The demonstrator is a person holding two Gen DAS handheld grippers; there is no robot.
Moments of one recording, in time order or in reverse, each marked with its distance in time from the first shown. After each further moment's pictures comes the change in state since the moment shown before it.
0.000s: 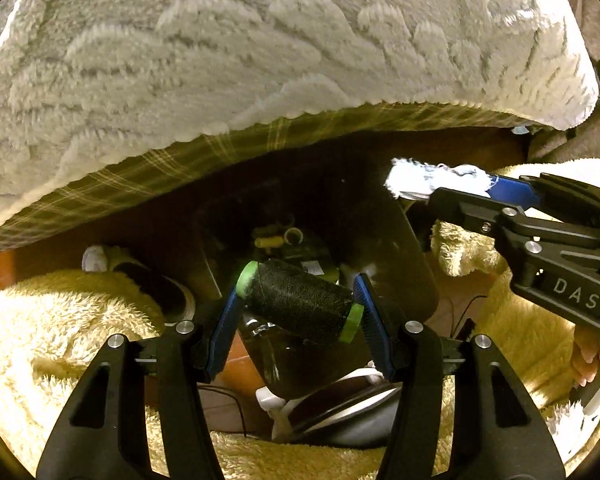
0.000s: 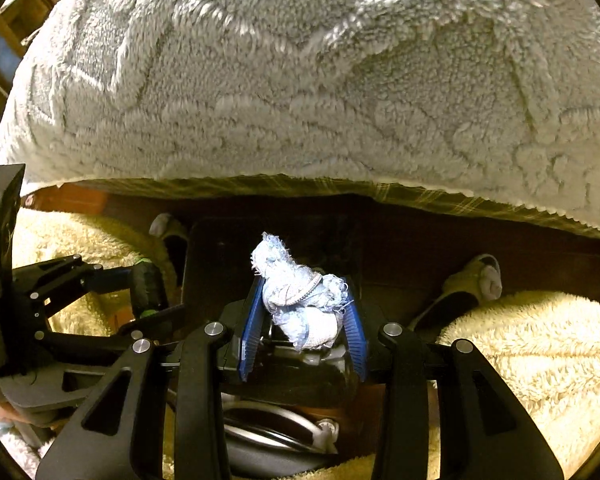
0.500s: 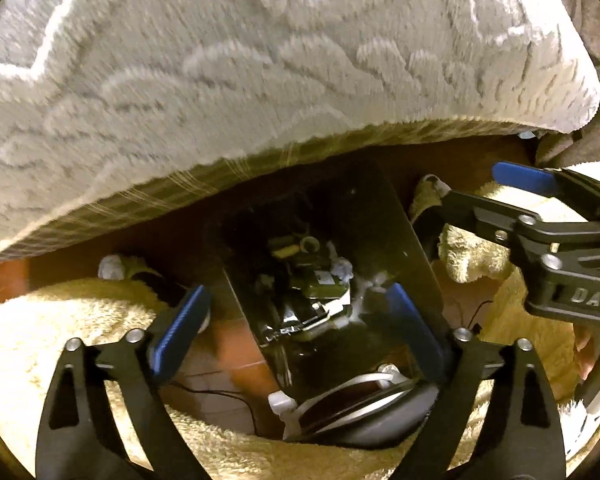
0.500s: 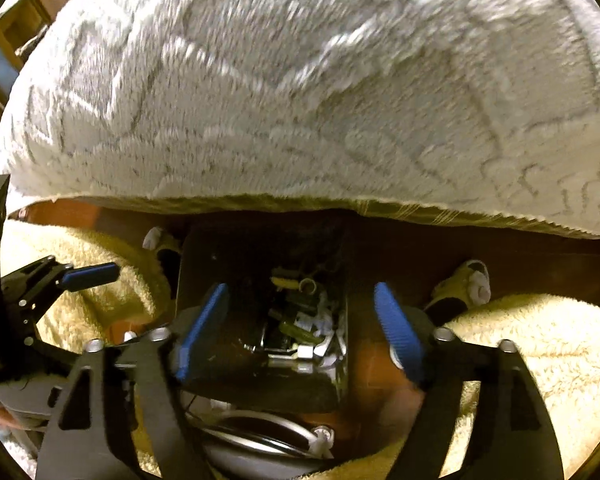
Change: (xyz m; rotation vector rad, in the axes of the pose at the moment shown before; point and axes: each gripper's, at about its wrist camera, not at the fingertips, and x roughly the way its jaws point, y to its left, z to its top) left arm -0.021 0.000 0.003 0.009 -0.048 0.059; right arm -0.017 -0.010 0.003 0.038 -0.074 -0.038
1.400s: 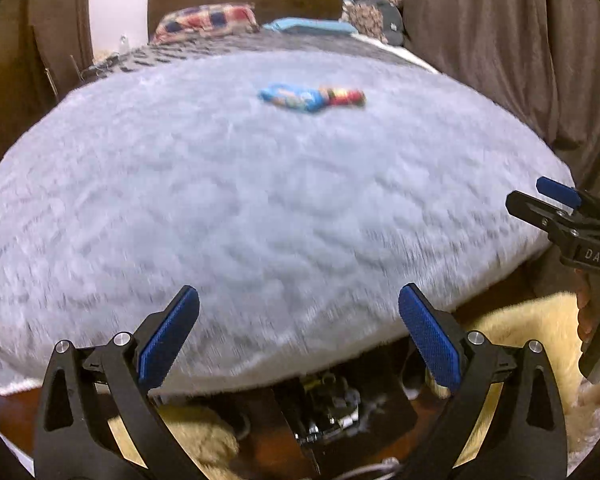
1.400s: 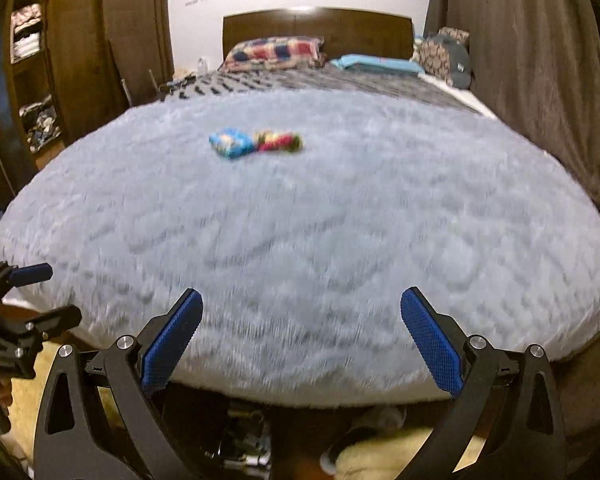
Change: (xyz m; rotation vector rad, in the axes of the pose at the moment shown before) left arm -0.174 0.026 0.099 -0.009 -0.444 0.043; right arm -0.169 -0.026 0.109 -0.063 -0.461 -0.141
